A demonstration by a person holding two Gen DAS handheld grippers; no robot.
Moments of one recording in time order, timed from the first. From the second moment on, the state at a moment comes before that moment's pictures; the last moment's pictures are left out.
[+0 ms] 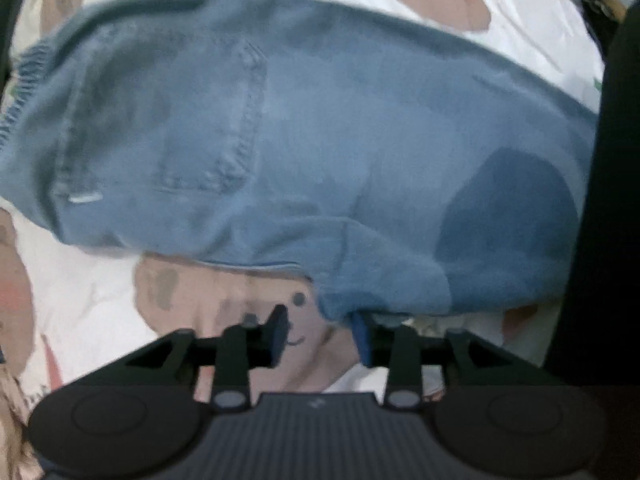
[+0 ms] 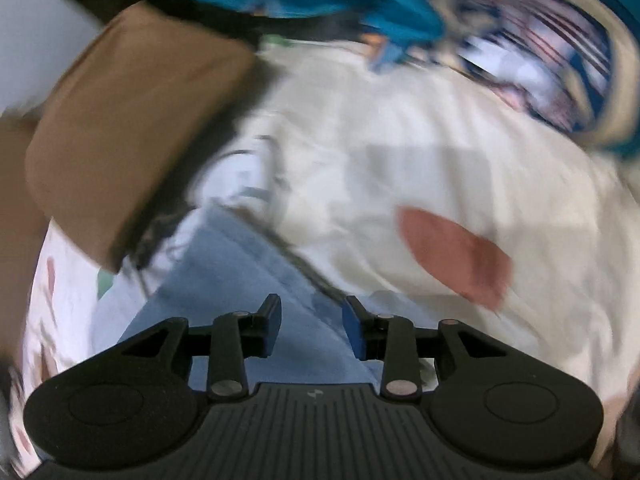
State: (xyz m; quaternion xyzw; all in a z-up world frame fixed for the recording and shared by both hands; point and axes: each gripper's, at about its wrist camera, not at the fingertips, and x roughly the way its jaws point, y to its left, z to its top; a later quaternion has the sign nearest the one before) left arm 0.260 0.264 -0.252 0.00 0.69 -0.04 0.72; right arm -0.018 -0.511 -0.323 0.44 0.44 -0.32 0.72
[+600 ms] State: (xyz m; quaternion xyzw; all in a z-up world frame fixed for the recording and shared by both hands) left arm 0.311 0.300 -0.258 0.02 0.54 0.07 0.84; right arm 0.064 -0.451 -0.336 0.26 0.50 -0.25 0.78
